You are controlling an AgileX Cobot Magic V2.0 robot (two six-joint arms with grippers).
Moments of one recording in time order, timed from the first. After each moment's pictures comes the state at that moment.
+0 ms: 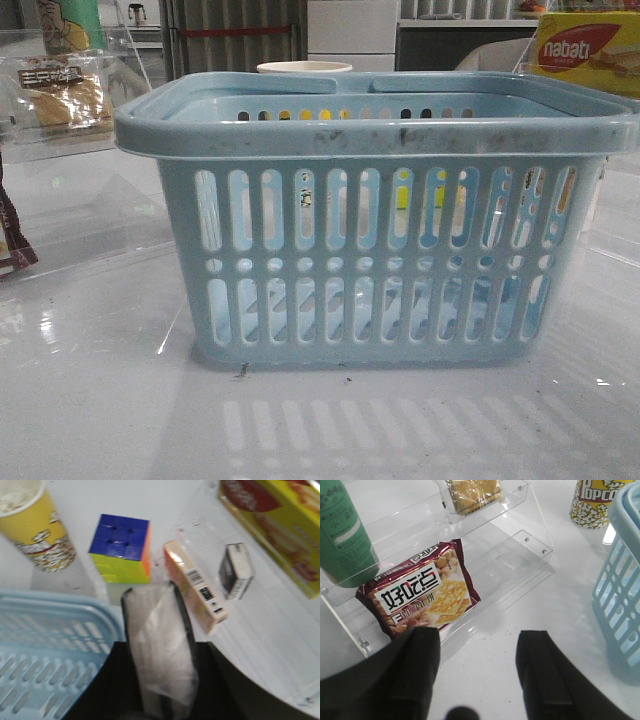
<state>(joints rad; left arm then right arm) -0.05 0.76 -0.67 -0.06 0.55 0.10 0.09 1.43 -1.48 0.06 0.80 -0.01</state>
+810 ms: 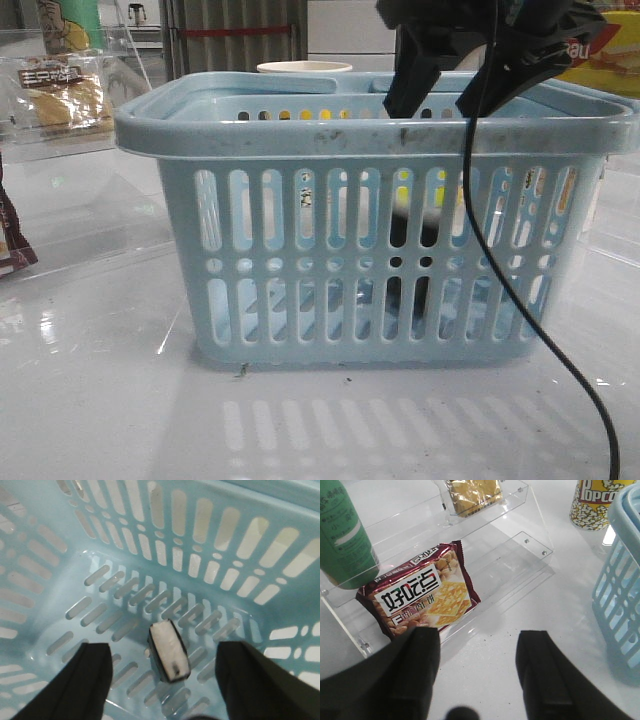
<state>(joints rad) -0.05 0.76 -0.67 -0.06 0.54 0.10 0.41 1.53 -1.22 0.14 0.61 -0.01</state>
